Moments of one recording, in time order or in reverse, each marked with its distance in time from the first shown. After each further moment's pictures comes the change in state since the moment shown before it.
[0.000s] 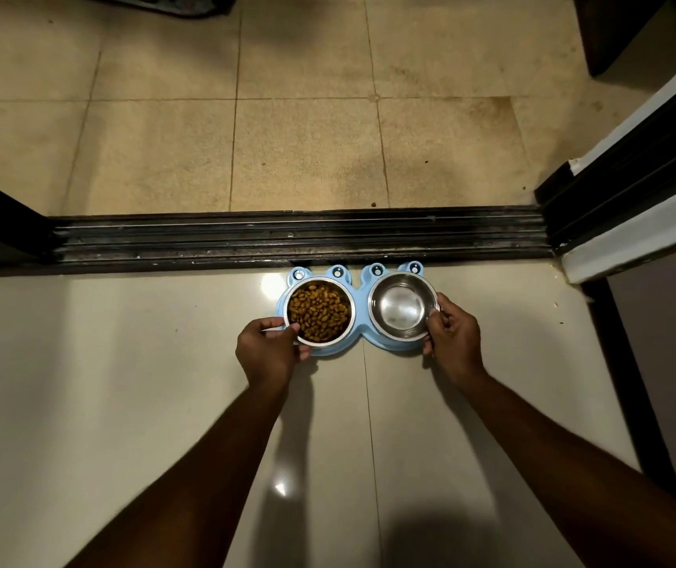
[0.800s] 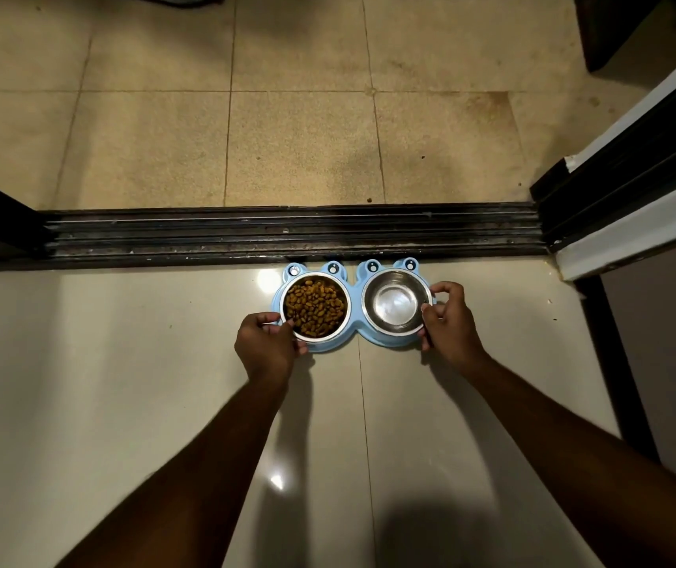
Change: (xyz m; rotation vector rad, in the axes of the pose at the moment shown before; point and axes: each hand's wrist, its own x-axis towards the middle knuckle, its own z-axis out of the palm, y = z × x) left_hand 0.000 0.001 0.006 0.102 0.056 0.036; right_hand 0.014 -0.008 -0.010 -0.220 -0.113 -0.017
